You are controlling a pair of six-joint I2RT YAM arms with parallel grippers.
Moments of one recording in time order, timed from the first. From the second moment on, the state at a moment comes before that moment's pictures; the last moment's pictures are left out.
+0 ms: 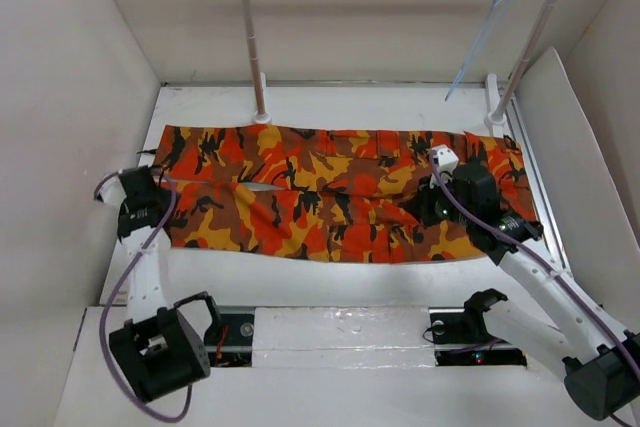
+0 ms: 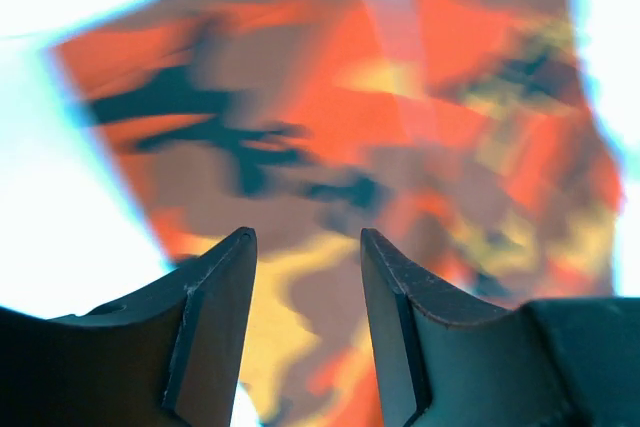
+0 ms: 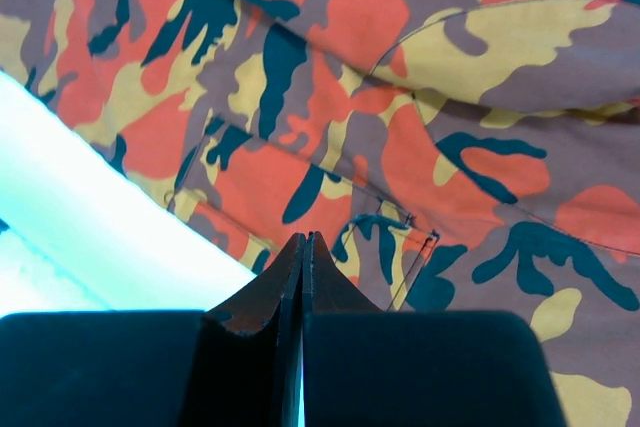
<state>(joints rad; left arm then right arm) 0.31 1.01 0.72 -0.50 -0.19 -0.82 0.43 0.86 0.73 -0.43 -0.22 0.22</state>
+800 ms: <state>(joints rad) 0.71 1.37 0.66 -0.41 -0.06 -0.76 0.42 0.73 0.65 -0.51 -0.26 0.20</state>
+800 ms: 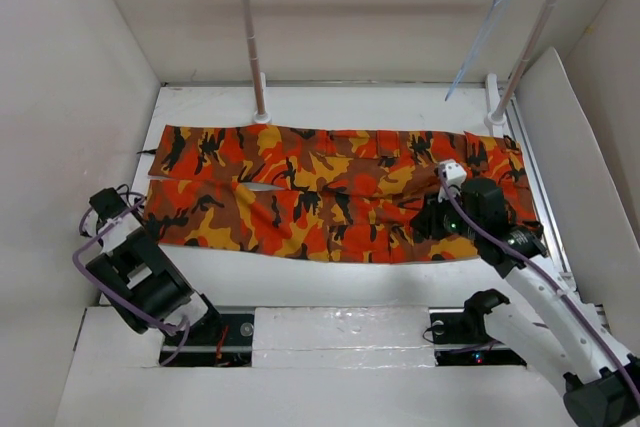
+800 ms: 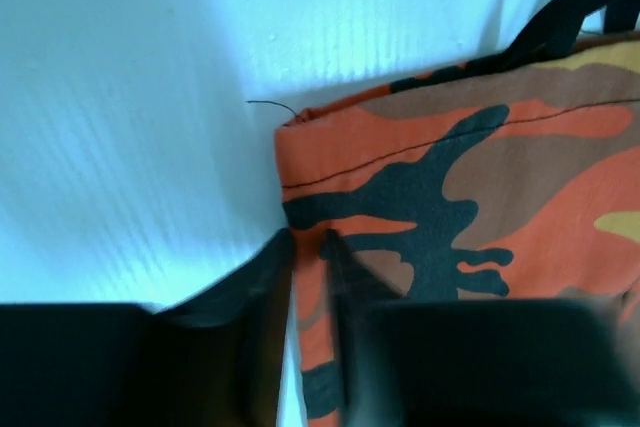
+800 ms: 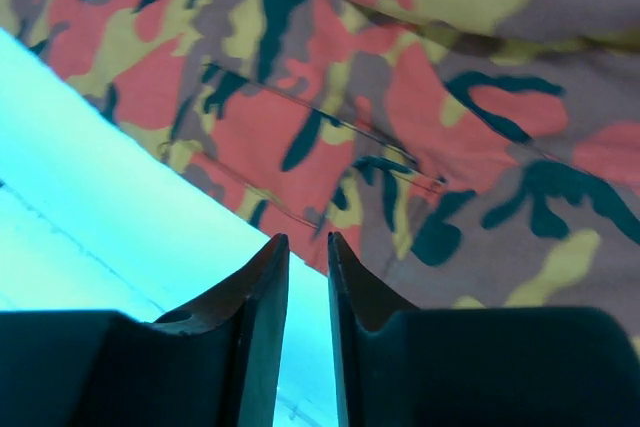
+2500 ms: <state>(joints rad) 0.56 1.13 0.78 -0.42 0.03 -0.92 -0.58 1.40 0.89 -0.58 0.07 0.33</state>
